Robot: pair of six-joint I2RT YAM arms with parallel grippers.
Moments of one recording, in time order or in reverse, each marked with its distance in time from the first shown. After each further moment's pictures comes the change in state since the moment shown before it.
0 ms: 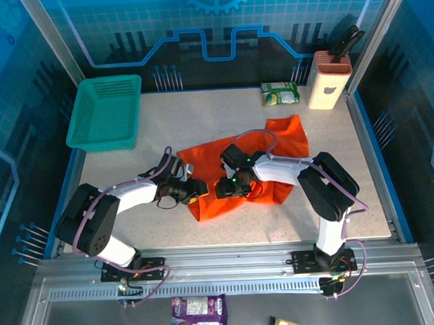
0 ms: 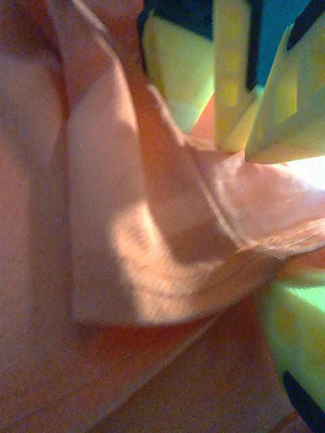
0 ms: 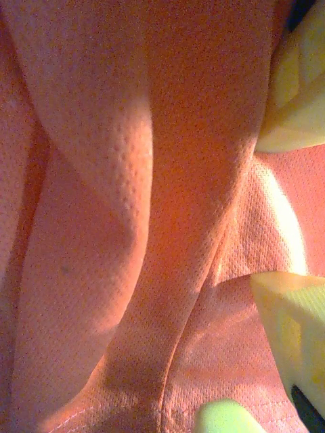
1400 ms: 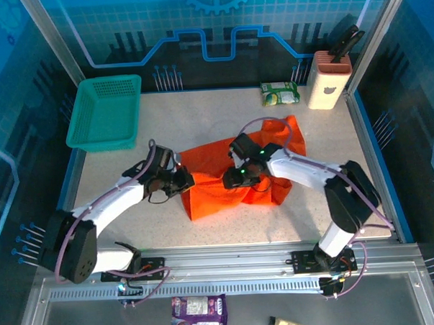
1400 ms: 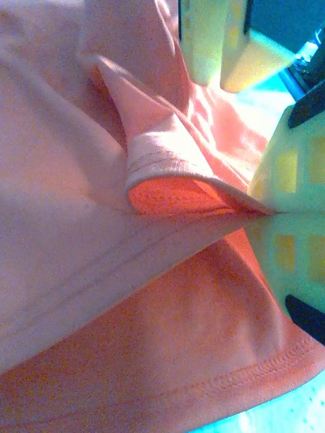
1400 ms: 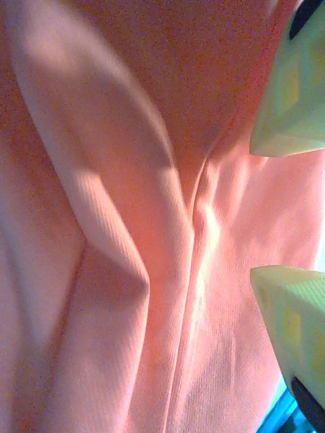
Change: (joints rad) left arm 0.047 -0.247 0.101 -0.271 -0.145 -0.012; right arm -0.071 -0.206 0.026 -0.138 0.082 -0.055
